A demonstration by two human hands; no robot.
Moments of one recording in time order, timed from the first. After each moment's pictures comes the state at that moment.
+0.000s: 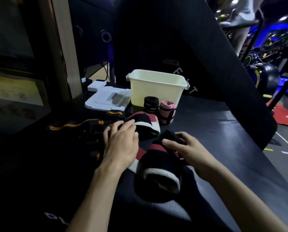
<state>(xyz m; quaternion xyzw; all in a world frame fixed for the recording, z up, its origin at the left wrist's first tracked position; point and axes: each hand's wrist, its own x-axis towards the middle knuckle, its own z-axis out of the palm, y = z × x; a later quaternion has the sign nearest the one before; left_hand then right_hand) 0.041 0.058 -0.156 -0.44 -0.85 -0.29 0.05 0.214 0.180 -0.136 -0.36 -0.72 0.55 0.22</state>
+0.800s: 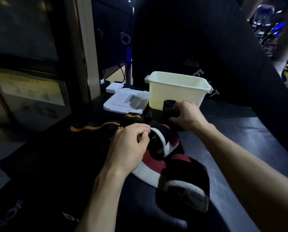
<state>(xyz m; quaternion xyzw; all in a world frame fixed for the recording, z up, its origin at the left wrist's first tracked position) 0.020 0.027 -0.136 -0.43 -0.76 -0.48 0.05 0.083 0.265 -0.101 -0.31 -0.93 0.03 0.17</state>
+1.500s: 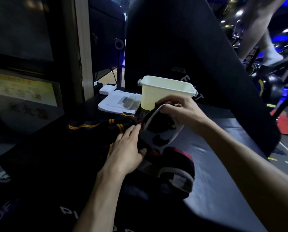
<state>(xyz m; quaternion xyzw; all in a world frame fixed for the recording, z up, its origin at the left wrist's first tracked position) 0.033 0.008 -0.146 -0.46 -0.84 -0.28 -0.07 0.137 0.188 -0.050 -0.18 -0.87 0.36 0.28</state>
